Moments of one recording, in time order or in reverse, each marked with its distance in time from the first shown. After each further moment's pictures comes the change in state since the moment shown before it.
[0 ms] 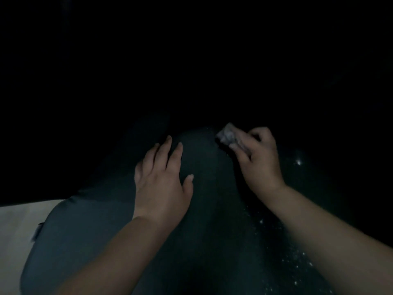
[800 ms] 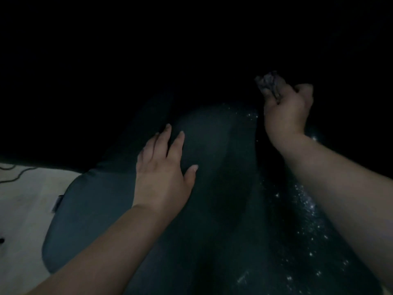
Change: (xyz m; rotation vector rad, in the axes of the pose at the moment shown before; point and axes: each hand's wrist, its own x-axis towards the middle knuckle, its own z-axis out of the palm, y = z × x) left_hand -0.031 -0.033 -0.003 -0.013 0.022 0.027; right_hand 0.047 -0.008 0.000 -0.193 0.213 0.295
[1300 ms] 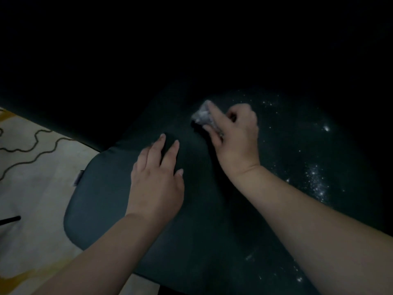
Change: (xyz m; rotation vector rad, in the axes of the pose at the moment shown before) left_hand -0.055 -0.028 -0.008 -0.042 -0.049 -0.086; right_hand -0.121 -0.075 0.015 0.052 -0.195 -0.377
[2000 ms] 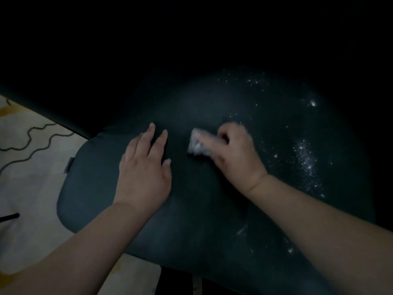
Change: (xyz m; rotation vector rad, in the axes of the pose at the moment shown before) left_hand -0.015 -0.002 0.006 0.033 -0.005 0.031; right_hand -0.067 0.037 -0.017 0.010 -0.198 -0.195
